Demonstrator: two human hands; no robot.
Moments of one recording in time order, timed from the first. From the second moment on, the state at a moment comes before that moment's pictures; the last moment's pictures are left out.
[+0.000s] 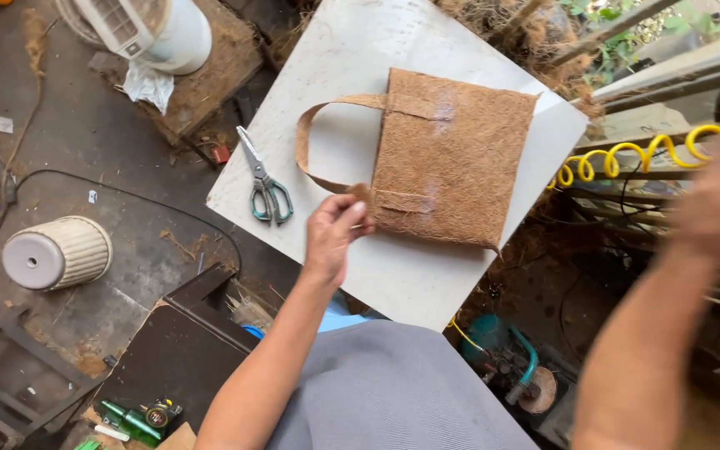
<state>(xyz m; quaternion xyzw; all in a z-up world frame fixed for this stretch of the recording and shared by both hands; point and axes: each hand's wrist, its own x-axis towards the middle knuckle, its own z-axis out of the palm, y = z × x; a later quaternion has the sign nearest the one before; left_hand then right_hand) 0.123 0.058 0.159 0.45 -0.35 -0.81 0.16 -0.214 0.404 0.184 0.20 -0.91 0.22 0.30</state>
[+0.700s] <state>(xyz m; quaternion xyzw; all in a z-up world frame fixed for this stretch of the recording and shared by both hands) 0.298 -0.095 0.146 0.49 -0.35 -0.76 0.23 0.179 -0.034 -0.013 0.40 -0.89 0.11 -0.19</state>
